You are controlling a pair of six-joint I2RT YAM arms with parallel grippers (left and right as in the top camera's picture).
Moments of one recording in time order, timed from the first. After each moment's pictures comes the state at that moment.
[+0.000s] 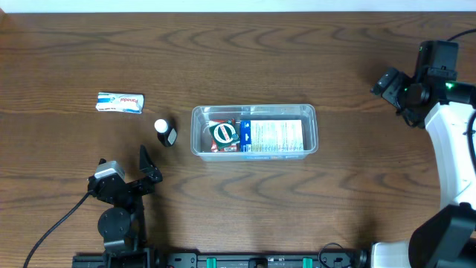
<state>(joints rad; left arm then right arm) 0.12 0.01 0.02 -0.12 -0.11 -0.22 -0.17 1.59 1.33 -0.83 0.04 0.52</state>
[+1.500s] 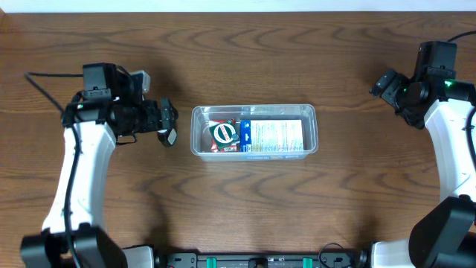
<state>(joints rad) 0.12 1.50 1.16 -0.85 0.36 0.00 -0.18 1.61 1.32 -0.83 0.02 0.52</state>
